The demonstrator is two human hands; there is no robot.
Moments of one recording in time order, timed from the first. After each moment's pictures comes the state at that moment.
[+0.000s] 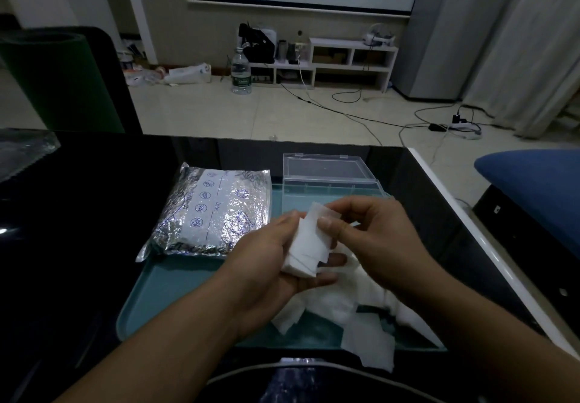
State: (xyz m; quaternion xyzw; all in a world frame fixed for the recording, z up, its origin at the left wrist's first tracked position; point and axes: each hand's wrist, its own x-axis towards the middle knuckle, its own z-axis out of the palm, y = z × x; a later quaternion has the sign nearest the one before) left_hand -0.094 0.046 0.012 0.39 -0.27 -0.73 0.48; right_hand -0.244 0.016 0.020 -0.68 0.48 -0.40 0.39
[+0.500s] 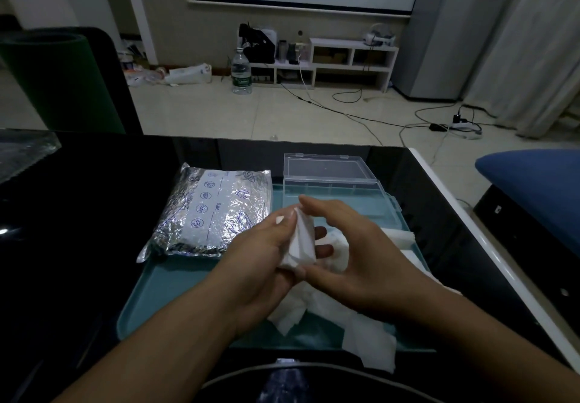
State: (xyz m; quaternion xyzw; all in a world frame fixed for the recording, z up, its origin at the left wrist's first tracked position) left_hand -0.087 0.044 0.008 0.38 -0.27 -0.71 0.53; right_hand -0.243 0.023 0.008 -0.84 0.40 -0.27 0.23
